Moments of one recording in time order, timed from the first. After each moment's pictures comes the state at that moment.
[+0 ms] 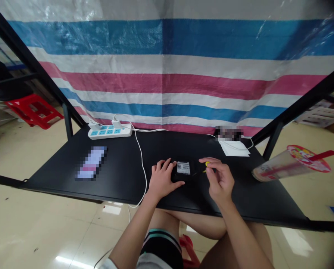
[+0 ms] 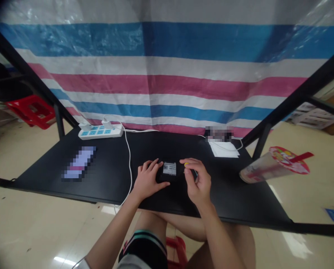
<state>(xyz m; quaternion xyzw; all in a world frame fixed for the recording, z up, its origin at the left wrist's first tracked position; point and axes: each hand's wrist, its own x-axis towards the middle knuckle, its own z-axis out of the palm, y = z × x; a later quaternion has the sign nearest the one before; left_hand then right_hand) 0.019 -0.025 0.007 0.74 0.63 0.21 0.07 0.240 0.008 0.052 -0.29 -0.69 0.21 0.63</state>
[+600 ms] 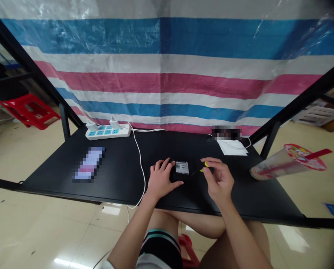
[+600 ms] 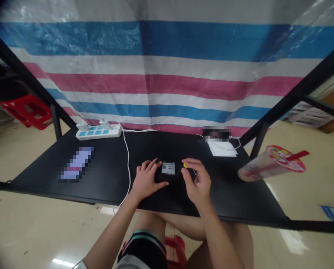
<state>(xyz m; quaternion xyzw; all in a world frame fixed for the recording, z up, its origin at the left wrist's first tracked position) 0.018 -0.024 0.008 0.74 0.63 0.21 0.08 0.242 0.005 0.054 -0.30 -0.67 0.23 0.64</state>
